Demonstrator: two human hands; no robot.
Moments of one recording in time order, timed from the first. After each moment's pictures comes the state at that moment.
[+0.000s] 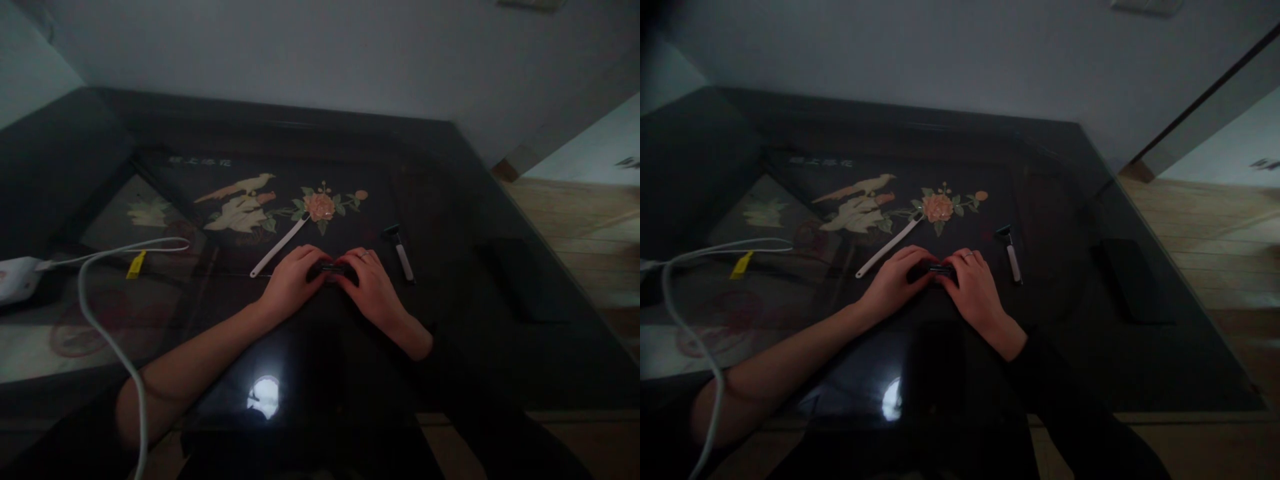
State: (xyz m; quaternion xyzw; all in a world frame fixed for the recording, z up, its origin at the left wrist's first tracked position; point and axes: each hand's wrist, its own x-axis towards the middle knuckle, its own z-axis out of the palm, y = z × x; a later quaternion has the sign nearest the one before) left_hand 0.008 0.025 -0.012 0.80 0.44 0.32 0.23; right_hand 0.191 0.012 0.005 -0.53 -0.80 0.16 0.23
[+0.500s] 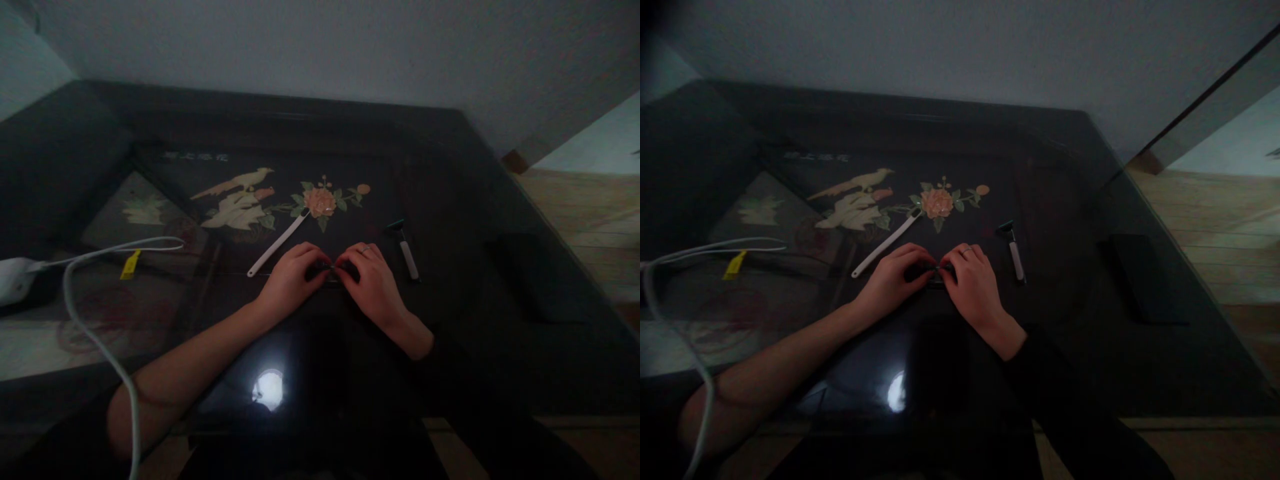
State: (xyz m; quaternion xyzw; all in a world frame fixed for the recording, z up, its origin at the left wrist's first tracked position) left_hand 0.009 0.027 -0.008 0.79 0.46 0.31 0.26; right_hand 0.187 0.017 0.003 -0.53 -0.80 0.13 0.26
